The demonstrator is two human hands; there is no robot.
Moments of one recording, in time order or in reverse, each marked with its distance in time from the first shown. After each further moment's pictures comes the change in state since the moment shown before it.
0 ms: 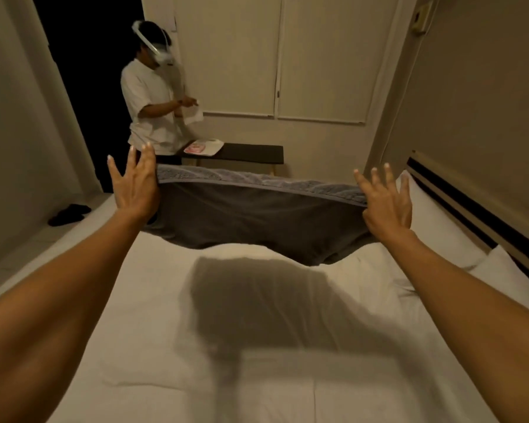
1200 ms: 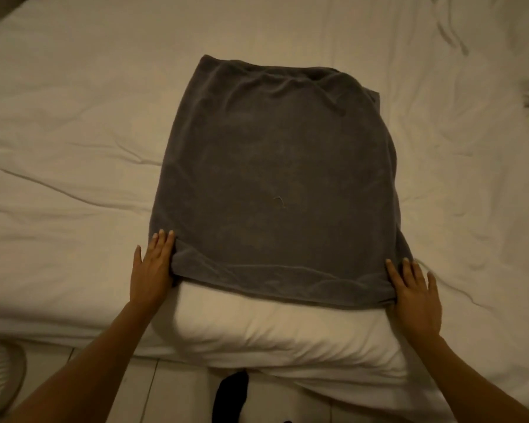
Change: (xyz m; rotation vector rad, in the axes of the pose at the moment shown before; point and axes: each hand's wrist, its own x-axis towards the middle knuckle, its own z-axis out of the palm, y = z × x) left_hand -0.621 -0.181 0.222 -0.059 -0.854 -0.050; right_hand -0.581 -0.103 0.281 0.144 -0.812 -0.112
